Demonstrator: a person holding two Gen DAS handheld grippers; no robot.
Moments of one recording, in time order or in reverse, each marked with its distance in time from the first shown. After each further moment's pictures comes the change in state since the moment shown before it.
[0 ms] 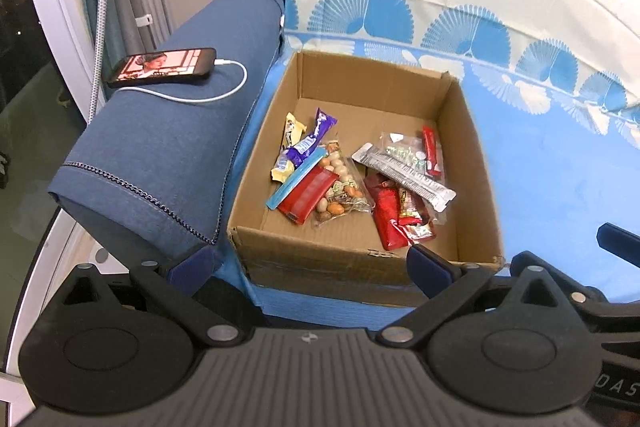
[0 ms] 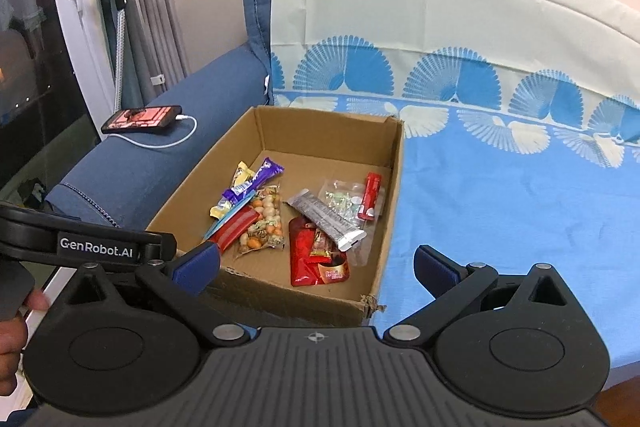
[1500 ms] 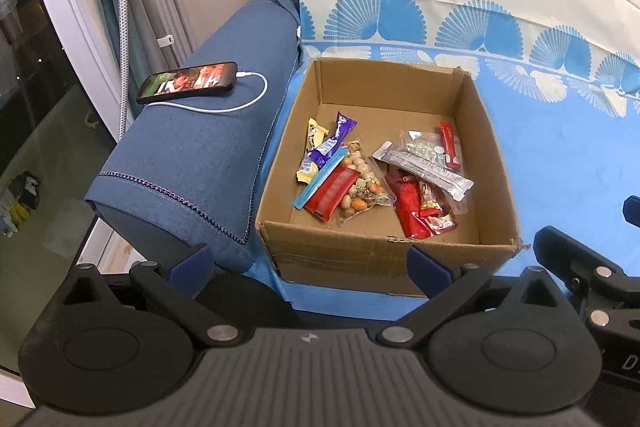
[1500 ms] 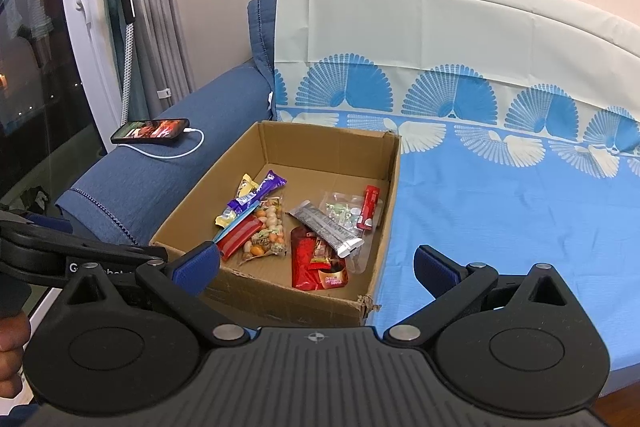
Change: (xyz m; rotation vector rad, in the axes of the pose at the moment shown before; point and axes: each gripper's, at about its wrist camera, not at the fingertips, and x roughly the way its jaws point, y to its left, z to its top) left arm -0.017 -0.008 -0.013 0.064 -0.031 0.104; right arm -0.022 0.000 -0.008 -0.007 -0.051 0.004
